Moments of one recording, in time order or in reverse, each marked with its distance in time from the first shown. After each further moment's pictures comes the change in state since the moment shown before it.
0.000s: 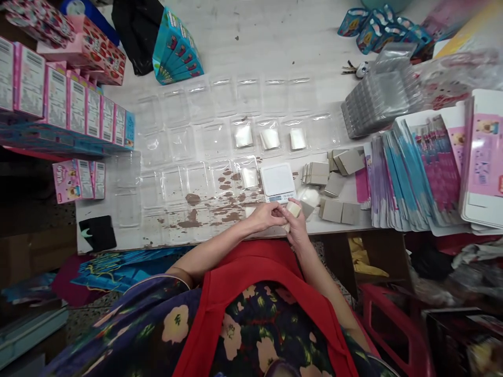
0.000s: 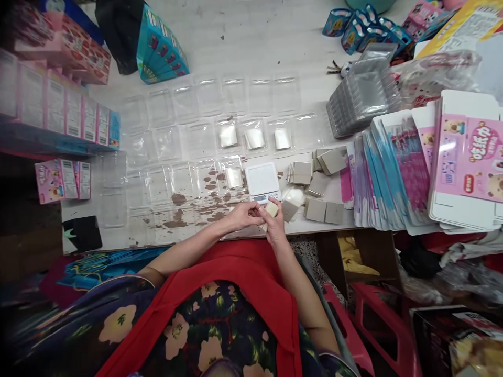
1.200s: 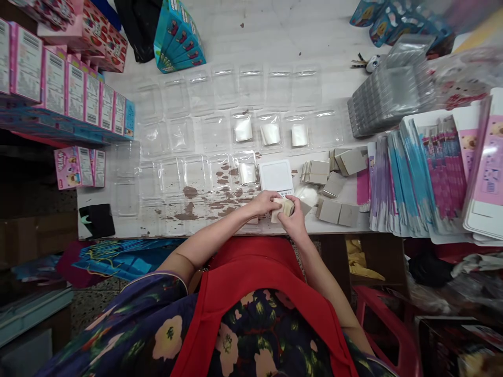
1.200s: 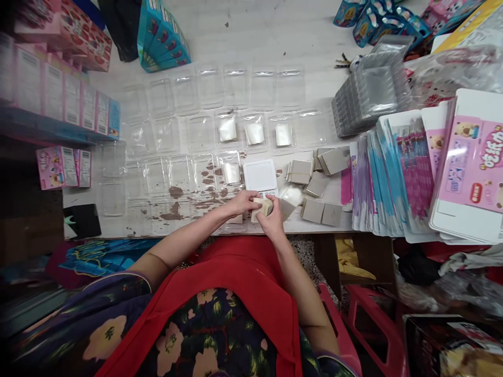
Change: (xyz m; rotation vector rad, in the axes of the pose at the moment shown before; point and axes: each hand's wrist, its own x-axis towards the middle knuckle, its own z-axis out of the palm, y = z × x) left_hand 0.042 0.000 -0.005 0.130 0.073 -0.137; right_hand 0.015 -0.016 -0.019 -0.558 -0.008 -0.199
